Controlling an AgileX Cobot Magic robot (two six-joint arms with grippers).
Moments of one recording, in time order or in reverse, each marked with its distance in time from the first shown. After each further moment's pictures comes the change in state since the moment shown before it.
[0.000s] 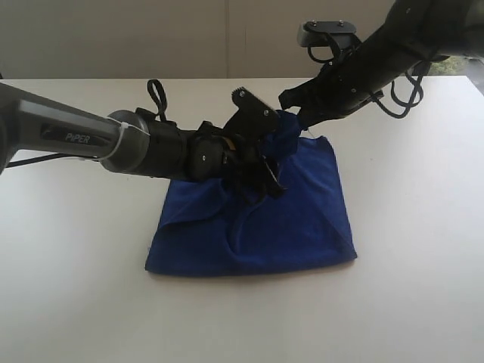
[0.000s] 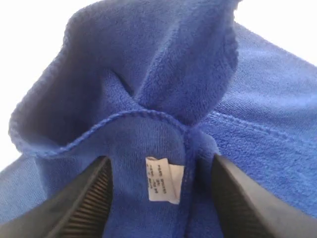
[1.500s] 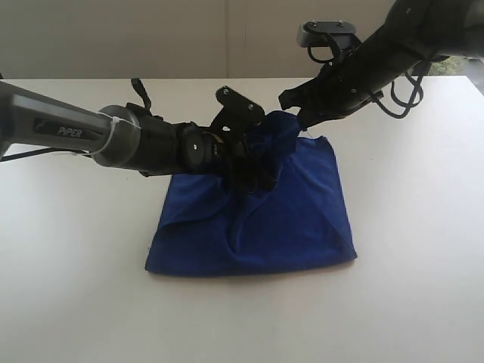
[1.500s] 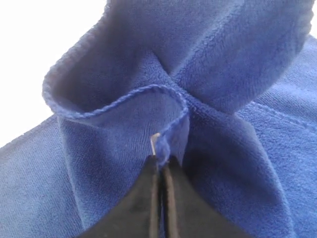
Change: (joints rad) left arm 0.037 0.000 0.000 -0.173 0.036 0.079; right arm 0.000 0.000 0.000 0.000 0.002 0.000
